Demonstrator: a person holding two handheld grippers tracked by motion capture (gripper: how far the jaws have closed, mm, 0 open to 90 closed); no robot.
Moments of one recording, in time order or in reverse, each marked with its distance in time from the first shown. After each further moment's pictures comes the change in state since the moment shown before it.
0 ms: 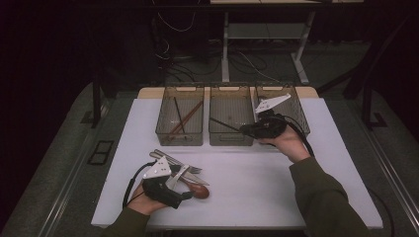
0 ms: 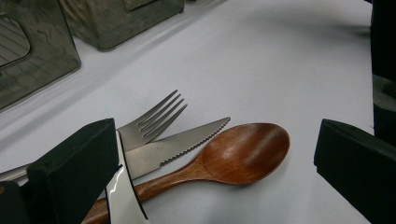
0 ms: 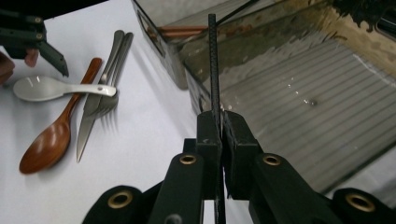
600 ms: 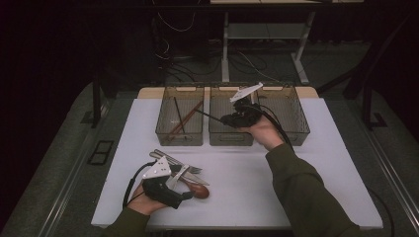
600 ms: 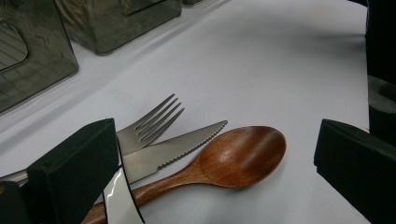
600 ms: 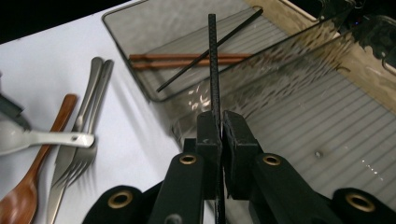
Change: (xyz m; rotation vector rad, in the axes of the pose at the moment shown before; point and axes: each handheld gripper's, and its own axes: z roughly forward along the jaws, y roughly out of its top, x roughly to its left) left arm -0.001 0.001 0.000 -0.010 -0.006 0.005; right arm 0.006 0.051 0.049 0.029 -0.055 0.015
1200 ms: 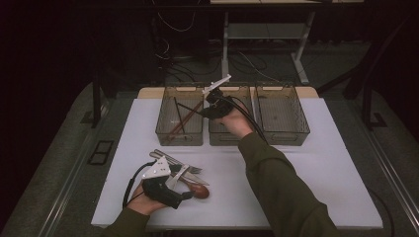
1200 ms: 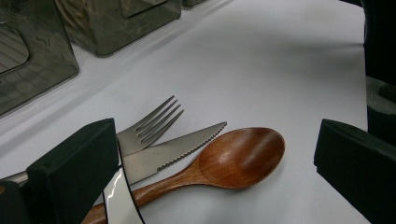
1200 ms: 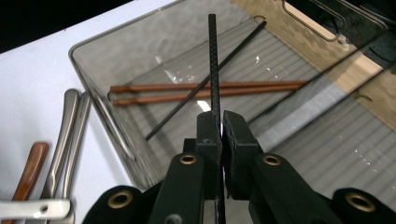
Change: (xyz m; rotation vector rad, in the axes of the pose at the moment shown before) left arm 0.000 0.000 -0.001 -0.005 0.000 0.003; right arm 0.011 0.052 0.062 0.059 -0.045 0.031
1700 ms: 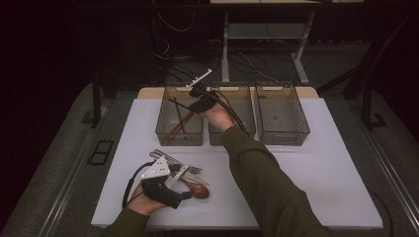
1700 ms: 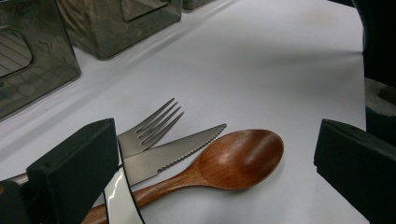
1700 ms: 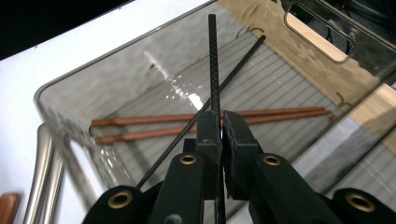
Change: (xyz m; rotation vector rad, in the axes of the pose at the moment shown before) left arm 0.000 0.001 -0.002 -0.009 0.001 0.001; right arm 0.007 0.037 0.039 0.042 -0.051 0.015
